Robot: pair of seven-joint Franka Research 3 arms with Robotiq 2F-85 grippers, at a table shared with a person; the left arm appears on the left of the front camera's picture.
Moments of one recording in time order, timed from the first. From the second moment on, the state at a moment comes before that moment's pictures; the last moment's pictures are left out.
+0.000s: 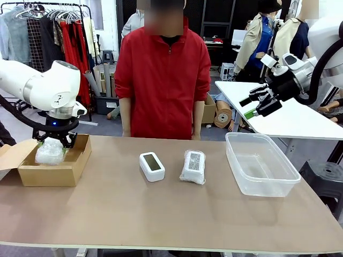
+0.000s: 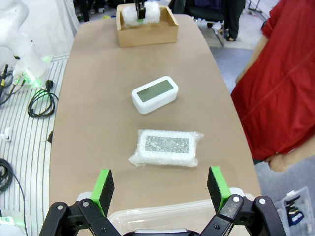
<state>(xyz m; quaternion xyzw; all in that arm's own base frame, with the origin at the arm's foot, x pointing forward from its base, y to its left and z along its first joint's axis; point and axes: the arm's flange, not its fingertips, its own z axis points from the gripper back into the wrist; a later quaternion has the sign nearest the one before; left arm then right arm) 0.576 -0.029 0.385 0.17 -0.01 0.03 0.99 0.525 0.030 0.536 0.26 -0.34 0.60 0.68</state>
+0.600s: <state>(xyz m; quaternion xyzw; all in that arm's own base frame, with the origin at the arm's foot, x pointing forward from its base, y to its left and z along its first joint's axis) 0.583 -0.015 0.357 0.17 0.00 0.03 0.98 0.525 0.030 0.536 0.26 -0.34 0.60 0.68</state>
